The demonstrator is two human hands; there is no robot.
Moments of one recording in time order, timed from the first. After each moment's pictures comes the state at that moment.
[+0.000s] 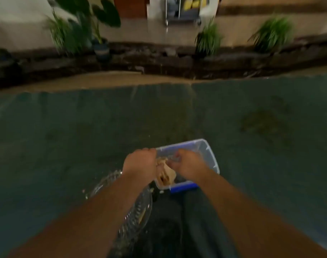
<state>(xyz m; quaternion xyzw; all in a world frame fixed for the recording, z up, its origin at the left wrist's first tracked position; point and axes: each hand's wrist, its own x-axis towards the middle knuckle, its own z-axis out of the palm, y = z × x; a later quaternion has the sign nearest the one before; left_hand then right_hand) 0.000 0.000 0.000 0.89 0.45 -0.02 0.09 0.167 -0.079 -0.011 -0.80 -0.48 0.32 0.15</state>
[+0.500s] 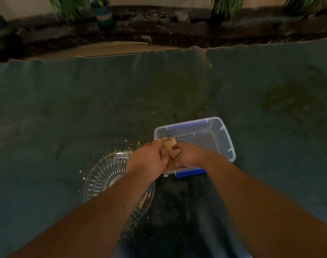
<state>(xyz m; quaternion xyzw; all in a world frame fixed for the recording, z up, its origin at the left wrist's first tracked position) -0.002 -0.017 -0.079 0.84 0.52 0.01 0.17 0.167 -0.050 -0.081 -0.69 -0.52 0.49 0.05</state>
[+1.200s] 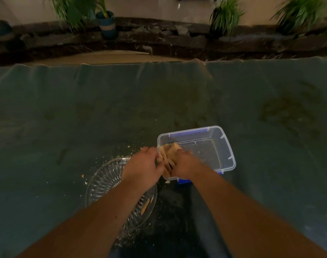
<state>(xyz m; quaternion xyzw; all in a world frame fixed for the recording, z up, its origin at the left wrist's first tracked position) -0.029 -0.015 -0.068 0.84 0.50 0.05 0.21 0.136 -0.052 -0.081 -0.74 -0.55 0.38 -0.01</state>
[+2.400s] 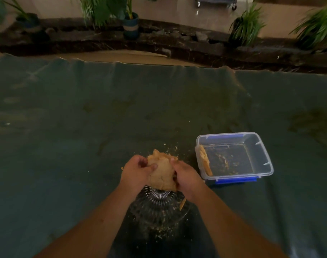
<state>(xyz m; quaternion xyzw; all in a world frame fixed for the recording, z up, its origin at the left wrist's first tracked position) -0.193 0.013 -0.098 0.54 0.65 0.21 0.49 -0.023 -0.045 -0.084 -0.66 -0.11 0.64 0.38</state>
